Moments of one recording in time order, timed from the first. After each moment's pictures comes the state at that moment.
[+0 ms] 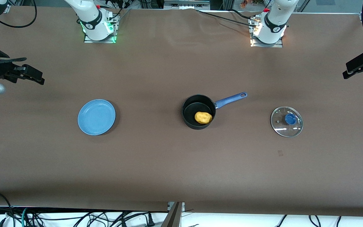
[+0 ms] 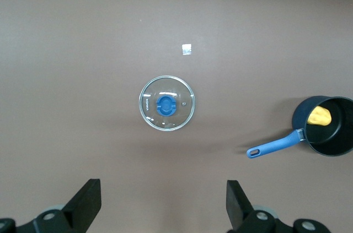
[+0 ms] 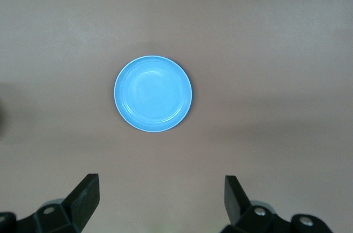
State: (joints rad) left arm 0.92 0.42 -1.29 -1.15 0.42 1.25 -0.30; right arm -0.06 0.09 0.11 -1.51 -0.01 1.53 0.10
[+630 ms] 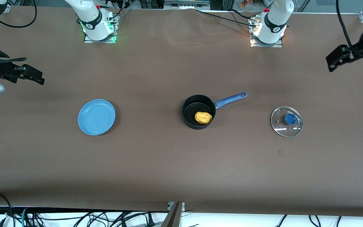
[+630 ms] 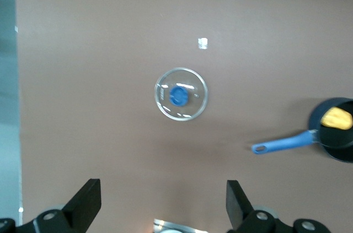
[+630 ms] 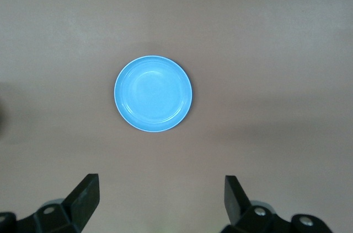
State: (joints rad) left arm 0.14 0.32 -0.46 -0.90 0.29 1.08 -0.33; right arm -0.06 0.09 0.11 -1.51 -0.01 1.53 0.10
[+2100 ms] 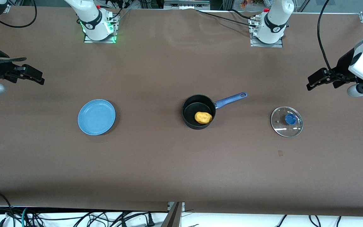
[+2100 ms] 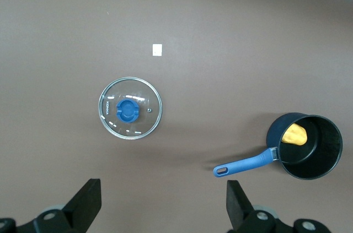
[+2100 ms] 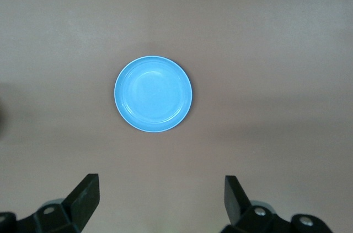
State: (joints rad) left arm -0.09 0.07 0.01 -1.52 -0.06 1.59 -0.23; right arm -0.06 0.09 0.11 -1.51 -0.01 1.53 0.10
